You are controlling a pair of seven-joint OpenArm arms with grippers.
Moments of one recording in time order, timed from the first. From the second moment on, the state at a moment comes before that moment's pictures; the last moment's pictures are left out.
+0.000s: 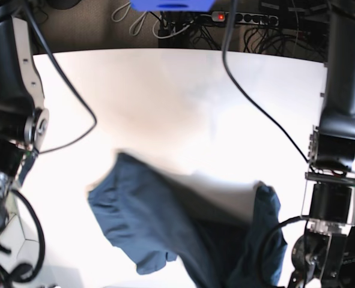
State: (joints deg) left arm -62.7 -13.7 20.9 66.2 -33.7 0.0 51.9; right arm 49.1 15.5 7.0 99.0 6.2 40.1 -61.5
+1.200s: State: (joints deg) left arm -6.5 -44.9 20.8 107.0 -24.2 -0.4 63.5; right arm 37.3 -1.8 7.6 46.4 5.1 39.8 -36.0
